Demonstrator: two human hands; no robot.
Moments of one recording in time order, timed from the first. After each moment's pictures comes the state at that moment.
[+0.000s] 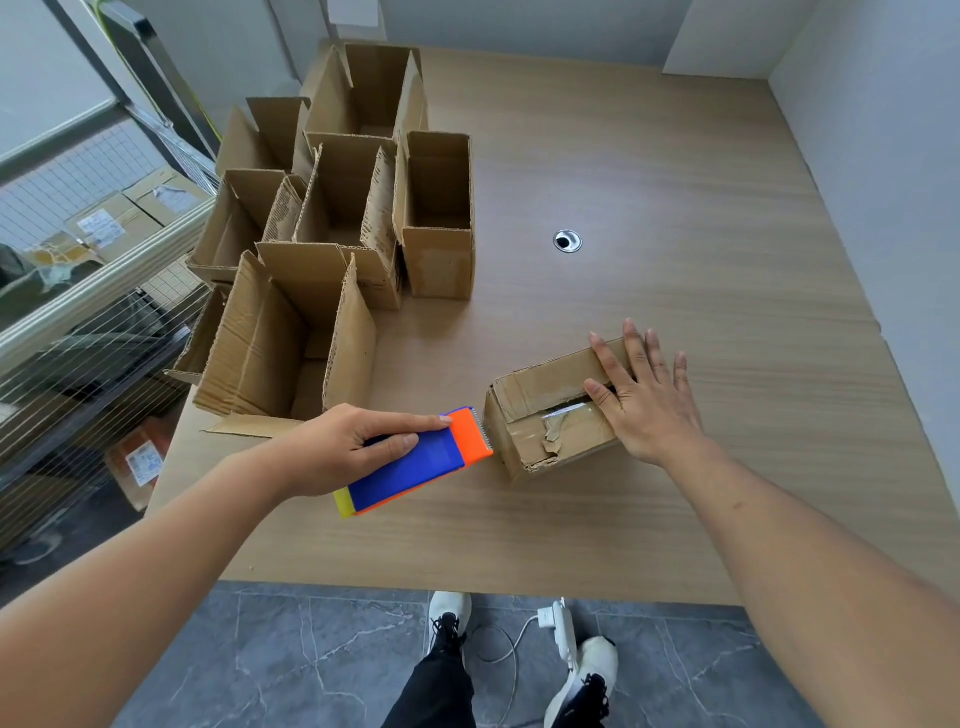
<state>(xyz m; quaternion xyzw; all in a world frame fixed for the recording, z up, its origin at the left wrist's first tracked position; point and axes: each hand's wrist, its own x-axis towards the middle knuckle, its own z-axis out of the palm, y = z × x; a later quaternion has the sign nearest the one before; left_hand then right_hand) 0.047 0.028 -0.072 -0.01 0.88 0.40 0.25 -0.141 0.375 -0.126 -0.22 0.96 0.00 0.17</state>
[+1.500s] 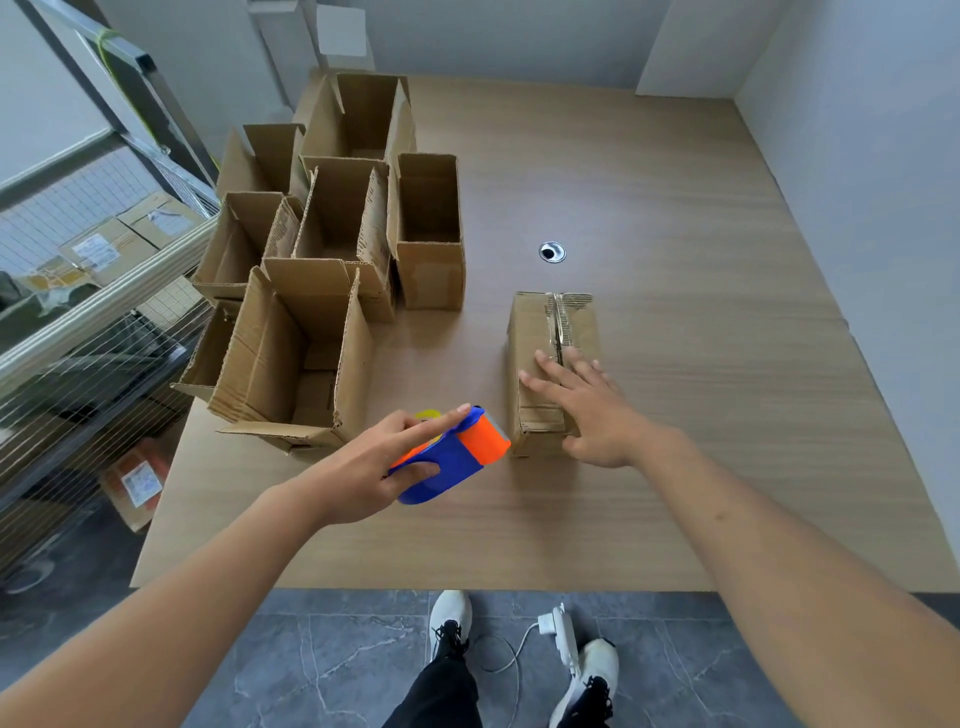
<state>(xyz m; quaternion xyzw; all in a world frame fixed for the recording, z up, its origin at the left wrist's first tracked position) 0.062 0.058 -0.089 0.08 0.90 0.40 0.15 -0.112 0.343 -0.098 -0.38 0.89 -0.06 0.25</state>
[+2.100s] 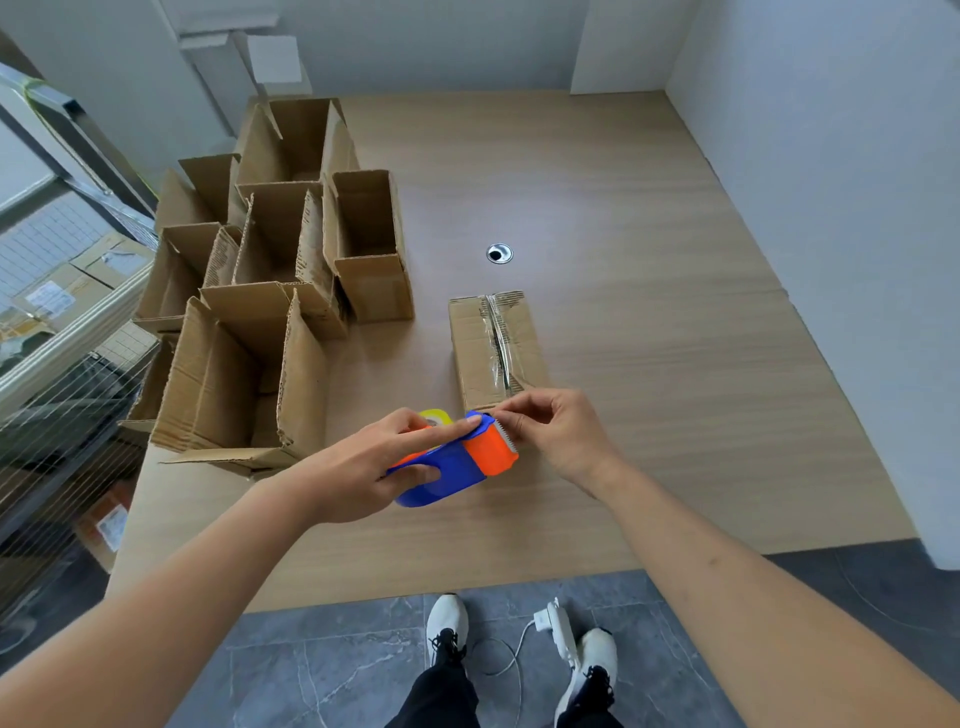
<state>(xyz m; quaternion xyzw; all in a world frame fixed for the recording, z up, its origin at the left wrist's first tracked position) 0.031 0.109 -0.048 0.18 0.90 0.34 0.19 -0.059 0.362 -0.077 -0.10 0.76 -0.61 0.21</state>
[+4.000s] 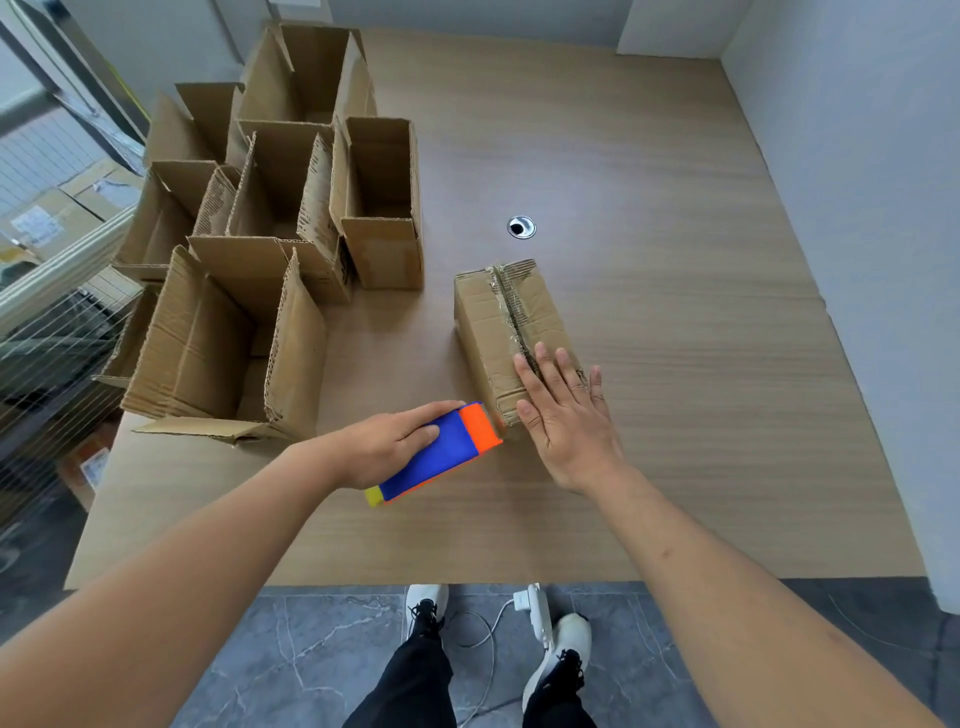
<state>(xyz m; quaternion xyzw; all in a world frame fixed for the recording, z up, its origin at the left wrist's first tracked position) -0.001 0.105 -0.117 -0.01 0.88 0.36 0.31 -0.091 0.372 -0.144 -0.28 0.95 -0.08 0.13</state>
